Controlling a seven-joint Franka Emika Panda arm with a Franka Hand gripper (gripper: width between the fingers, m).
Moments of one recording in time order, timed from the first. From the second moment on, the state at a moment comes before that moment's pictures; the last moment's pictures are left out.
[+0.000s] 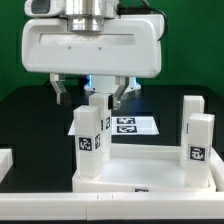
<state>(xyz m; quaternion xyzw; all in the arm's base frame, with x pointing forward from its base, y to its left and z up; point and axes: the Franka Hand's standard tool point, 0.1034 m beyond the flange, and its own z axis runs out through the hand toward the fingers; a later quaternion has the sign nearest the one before) 0.597 -0.062 0.137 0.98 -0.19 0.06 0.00</state>
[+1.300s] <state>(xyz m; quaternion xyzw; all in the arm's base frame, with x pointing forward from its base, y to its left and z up) 0.610 -0.059 0.117 0.98 -0.21 0.06 0.00</state>
